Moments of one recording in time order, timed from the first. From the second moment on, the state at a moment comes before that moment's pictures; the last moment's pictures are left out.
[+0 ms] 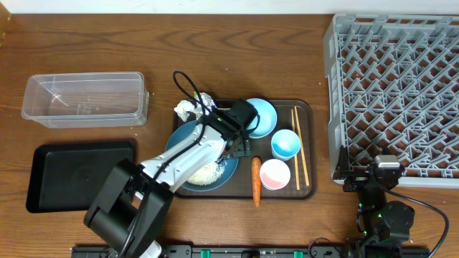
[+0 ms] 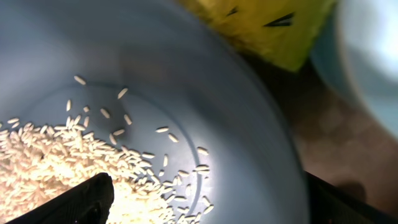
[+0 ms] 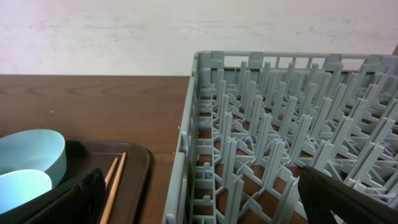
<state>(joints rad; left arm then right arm) -0.65 1.76 1.09 -0.74 -0.12 -0.73 -0.08 0.05 0.01 -0.06 -0.10 0.01</state>
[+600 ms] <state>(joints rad) -0.73 1.78 1.09 -0.73 -0.17 -0.77 -0.08 0.05 0.01 -0.06 -0.10 0.01</state>
